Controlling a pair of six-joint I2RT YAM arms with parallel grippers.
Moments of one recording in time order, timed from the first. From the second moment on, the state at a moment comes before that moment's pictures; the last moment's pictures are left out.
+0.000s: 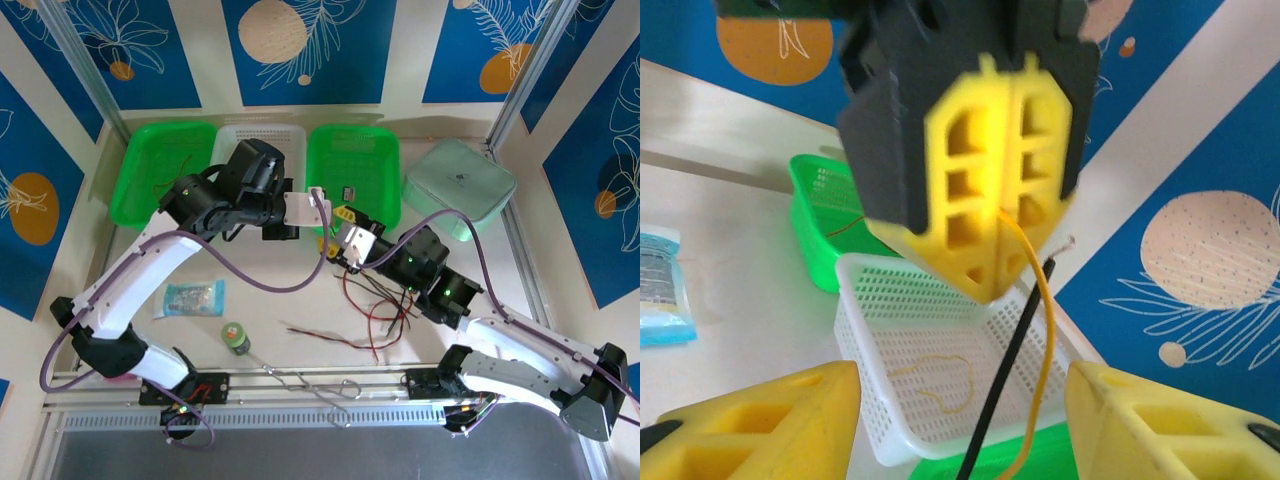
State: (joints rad) left arm -0.82 1.48 1.85 -1.12 0.15 0.89; right arm 0.86 0.92 0.76 0.15 -0.07 -0.59
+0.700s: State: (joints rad) left arm -0.82 1.48 1.85 -1.12 0.15 0.88; right arm 0.57 0.80 0.81 0.10 -0.35 -0.25
